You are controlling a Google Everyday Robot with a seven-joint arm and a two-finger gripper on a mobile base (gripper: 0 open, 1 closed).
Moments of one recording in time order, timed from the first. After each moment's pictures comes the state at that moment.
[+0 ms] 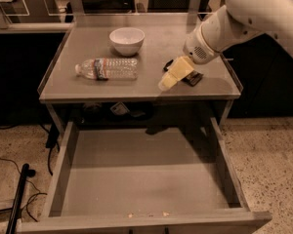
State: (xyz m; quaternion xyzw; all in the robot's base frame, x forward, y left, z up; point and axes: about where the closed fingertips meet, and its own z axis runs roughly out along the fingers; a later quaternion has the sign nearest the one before) arm 0.647 -0.088 0.883 -0.51 0.79 0.12 0.32
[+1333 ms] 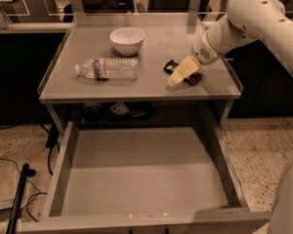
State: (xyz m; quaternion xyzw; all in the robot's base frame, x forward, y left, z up) arm 0.709 -0.129 0.840 -0.46 0.83 0.12 0.30
